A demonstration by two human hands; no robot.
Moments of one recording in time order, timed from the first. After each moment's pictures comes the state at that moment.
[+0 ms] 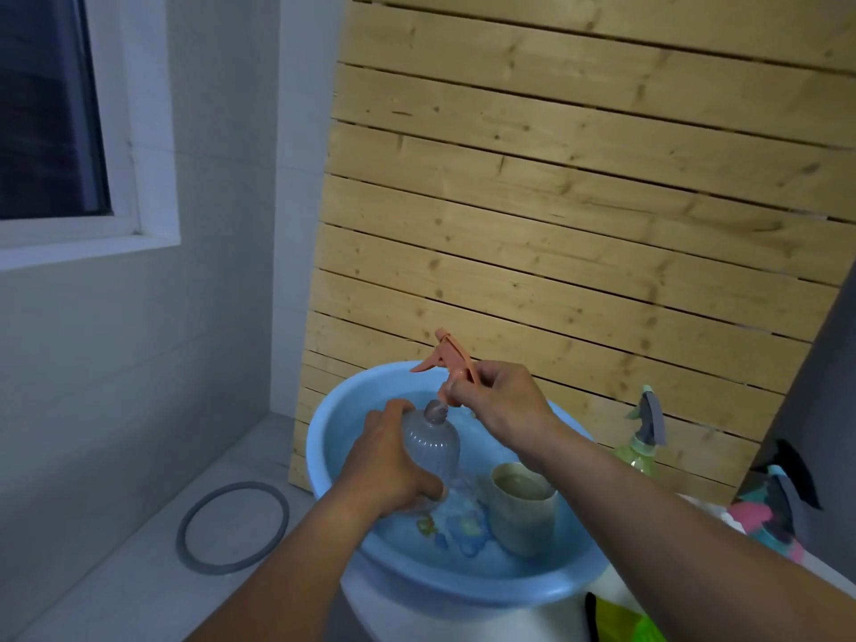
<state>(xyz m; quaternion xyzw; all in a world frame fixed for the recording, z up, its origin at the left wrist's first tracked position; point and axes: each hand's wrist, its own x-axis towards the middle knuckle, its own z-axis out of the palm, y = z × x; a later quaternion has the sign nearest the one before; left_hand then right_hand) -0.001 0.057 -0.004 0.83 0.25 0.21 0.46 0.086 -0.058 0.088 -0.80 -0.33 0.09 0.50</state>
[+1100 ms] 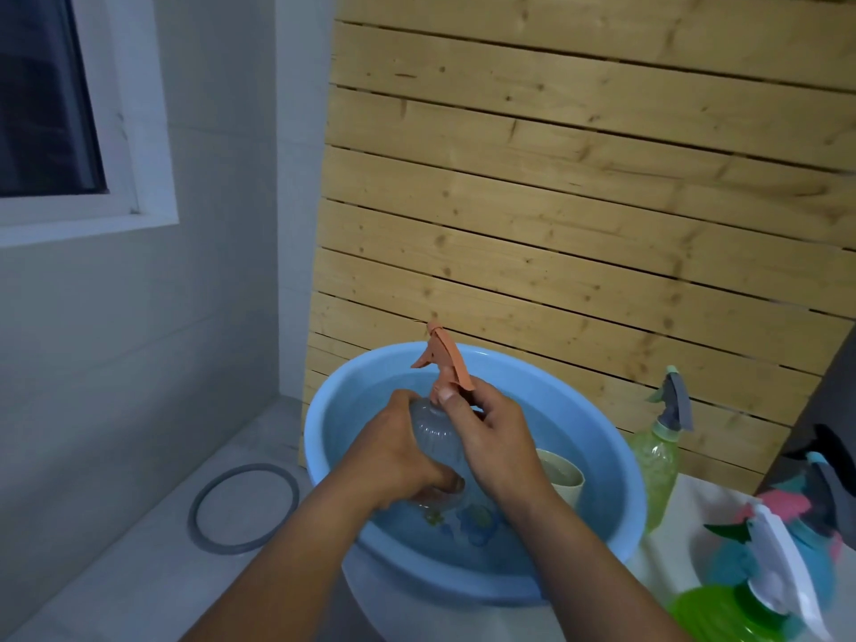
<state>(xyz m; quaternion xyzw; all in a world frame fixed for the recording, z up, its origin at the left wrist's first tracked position) -0.004 0.050 0.005 0.82 0.23 0.16 0.50 0.080 -0.055 0.017 -0.71 -0.38 0.04 0.60</state>
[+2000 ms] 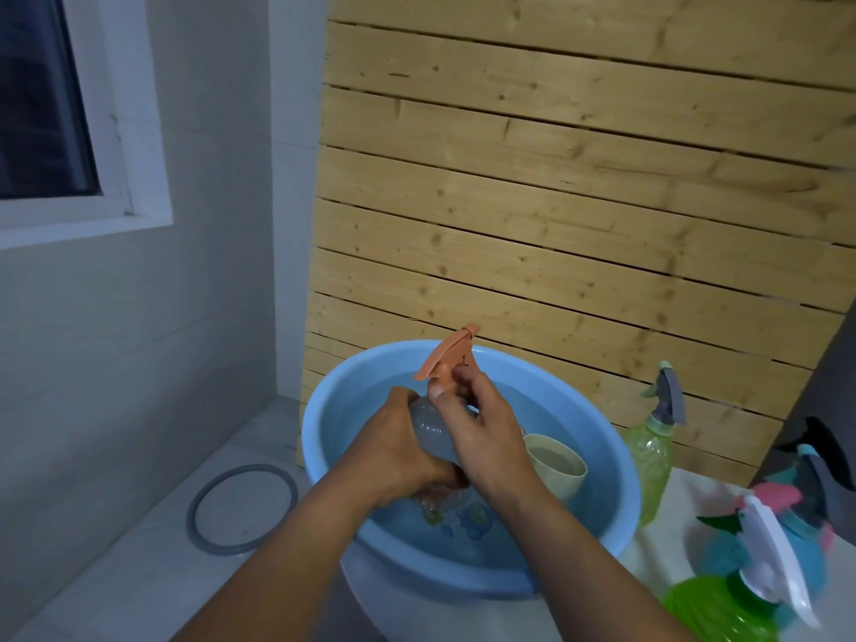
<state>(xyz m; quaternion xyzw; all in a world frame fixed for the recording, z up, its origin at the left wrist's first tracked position) -0.006 0.047 0.006 0.83 0.20 0.18 0.49 0.077 -0.052 0.015 -0.71 -0.37 0.03 0.60</state>
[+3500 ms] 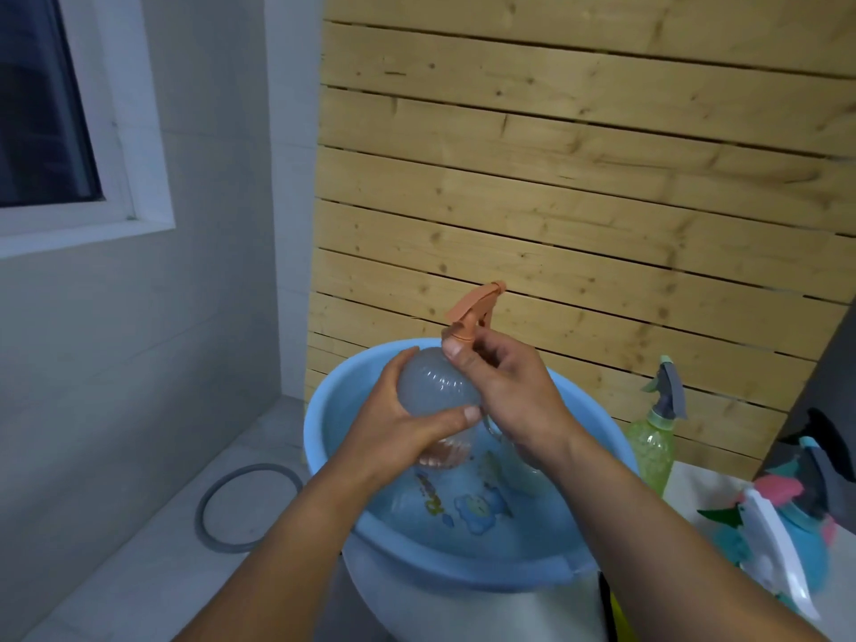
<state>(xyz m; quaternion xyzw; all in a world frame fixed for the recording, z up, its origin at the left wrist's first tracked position) -0.010 0.041 0.022 0.70 0.14 0.28 0.65 0.089 -0.062 0.068 -0.65 -0.41 0.10 0.63</state>
